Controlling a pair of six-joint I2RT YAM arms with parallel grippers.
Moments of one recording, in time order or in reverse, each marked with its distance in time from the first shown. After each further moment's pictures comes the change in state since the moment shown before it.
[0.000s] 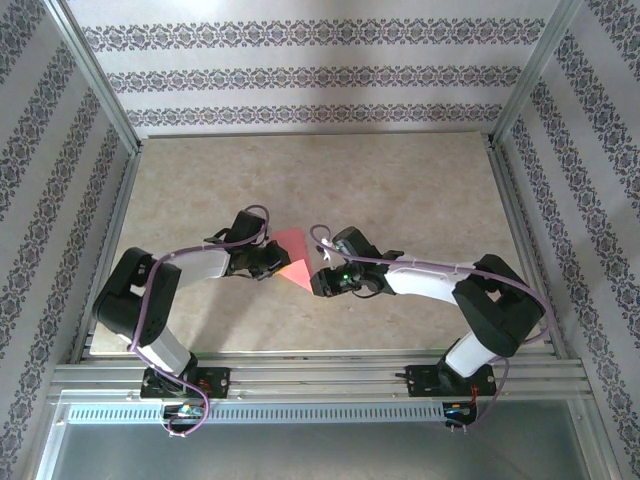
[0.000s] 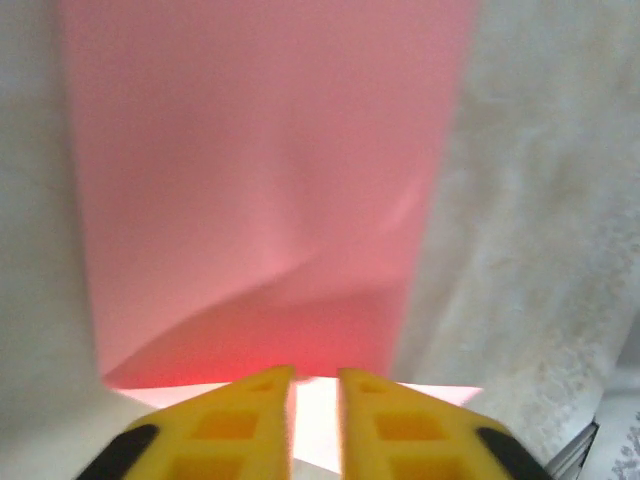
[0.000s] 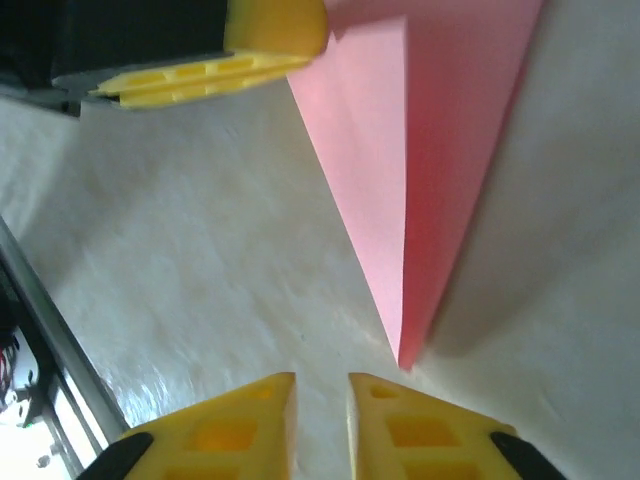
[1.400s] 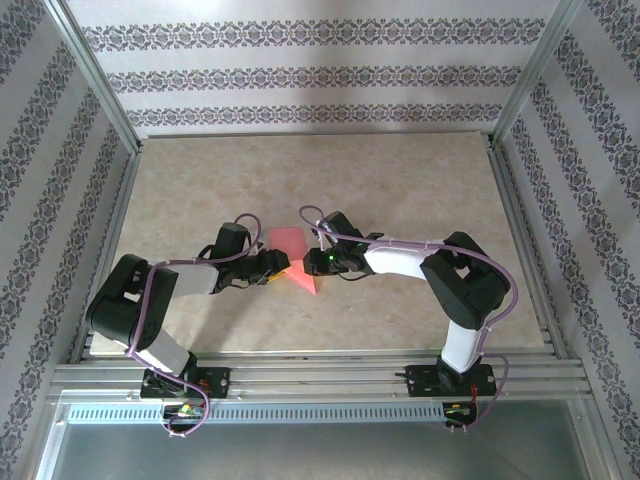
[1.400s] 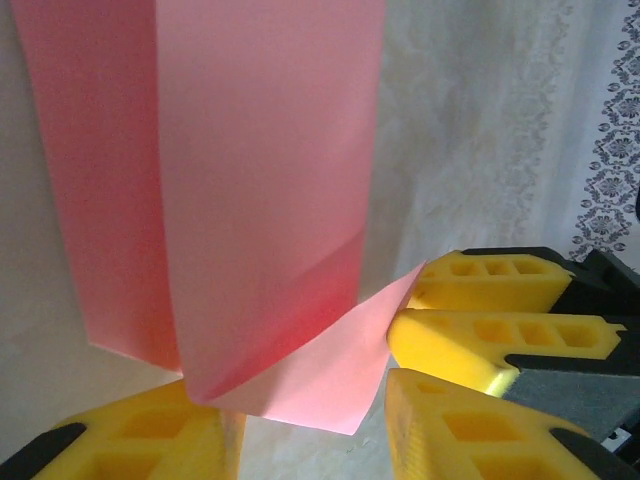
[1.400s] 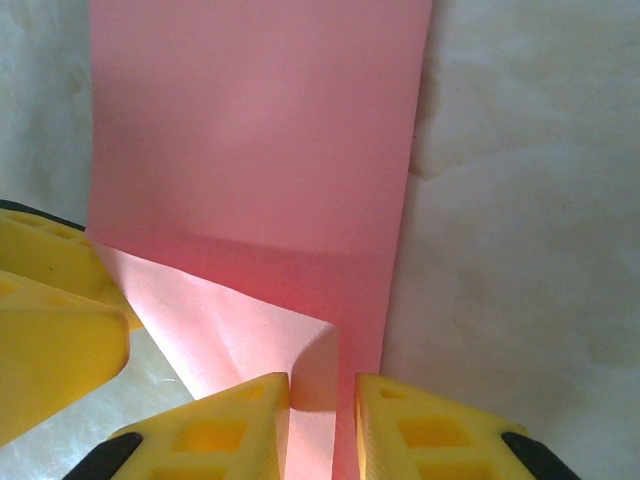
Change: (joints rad) left arm 0.072 -0.002 -0.218 0.374 0.209 0.013; right arm -0.030 0.232 0.211 -0.048 0.127 0.078
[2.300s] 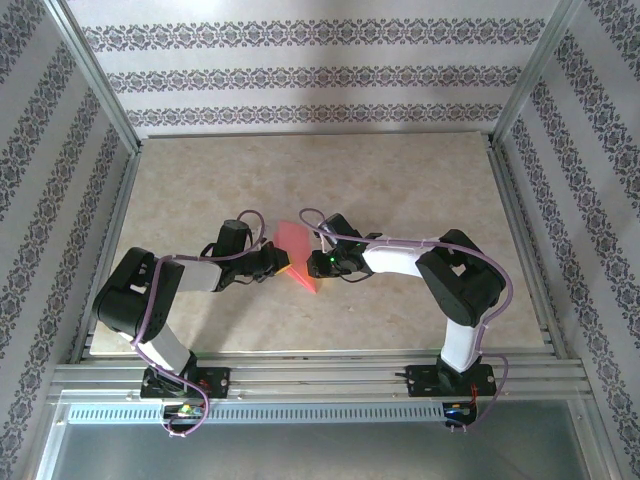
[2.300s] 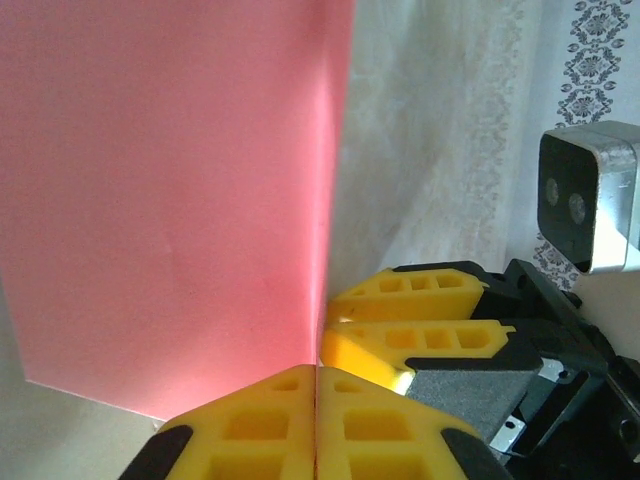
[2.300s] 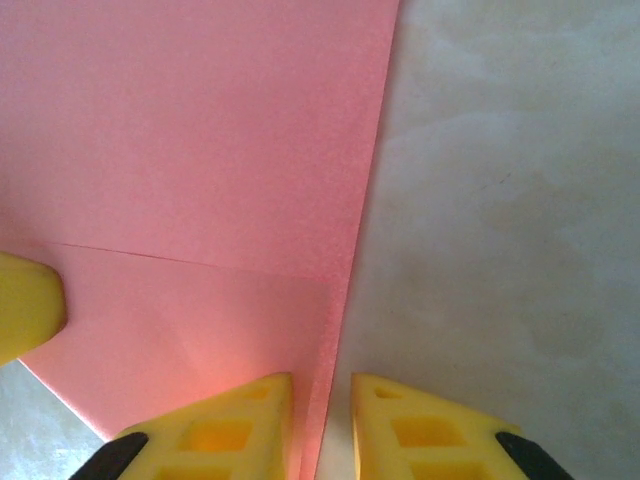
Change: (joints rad) left arm 0.002 0.052 0.017 0.106 0.034 -0.021; right arm -0.006 0.024 0.003 -0.030 0.036 -0.010
